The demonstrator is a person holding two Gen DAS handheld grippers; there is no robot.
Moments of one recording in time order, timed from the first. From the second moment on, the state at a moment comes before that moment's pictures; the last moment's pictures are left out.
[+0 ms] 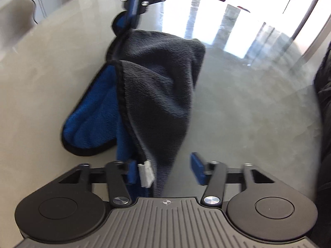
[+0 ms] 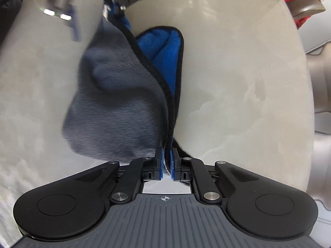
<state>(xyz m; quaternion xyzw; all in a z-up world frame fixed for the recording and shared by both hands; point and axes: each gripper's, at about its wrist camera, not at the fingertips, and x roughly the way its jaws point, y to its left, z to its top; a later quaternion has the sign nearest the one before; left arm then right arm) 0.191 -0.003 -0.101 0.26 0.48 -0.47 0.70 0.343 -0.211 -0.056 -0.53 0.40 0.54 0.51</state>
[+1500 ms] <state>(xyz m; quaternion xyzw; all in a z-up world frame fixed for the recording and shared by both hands) 0.215 0.023 -0.085 0.21 0.52 -0.43 0.71 0.293 -0.173 -0.059 -0.58 0.39 0.55 0.44</state>
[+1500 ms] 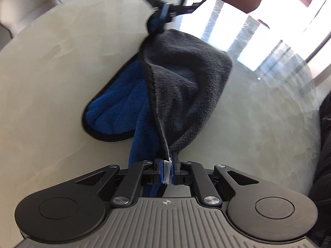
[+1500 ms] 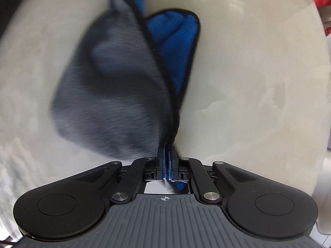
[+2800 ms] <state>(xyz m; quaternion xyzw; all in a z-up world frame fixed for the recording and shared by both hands) 0.271 -0.008 0.138 0.45 0.36 -0.26 0.77 0.267 -0.229 0.142 -0.56 0.24 0.32 0.72</state>
